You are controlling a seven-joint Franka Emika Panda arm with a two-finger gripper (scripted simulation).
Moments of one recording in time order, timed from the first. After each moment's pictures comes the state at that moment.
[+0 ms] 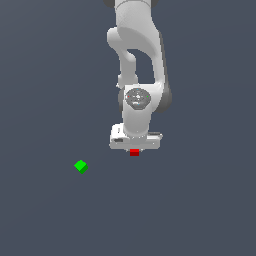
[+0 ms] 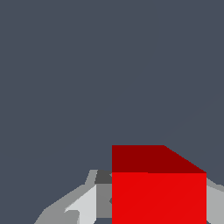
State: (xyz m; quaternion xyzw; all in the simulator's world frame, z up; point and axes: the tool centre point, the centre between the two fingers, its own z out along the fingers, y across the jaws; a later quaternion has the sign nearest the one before) arm 0.024 0.027 0.100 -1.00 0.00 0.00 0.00
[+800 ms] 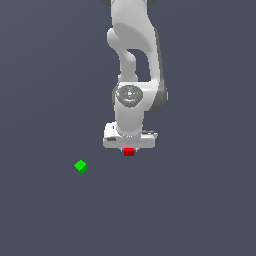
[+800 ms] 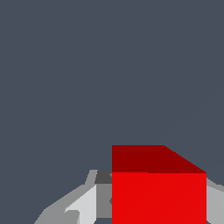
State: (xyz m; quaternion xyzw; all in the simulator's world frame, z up) arm 0.028 0.004 0.113 -1.00 0.00 0.00 0.00
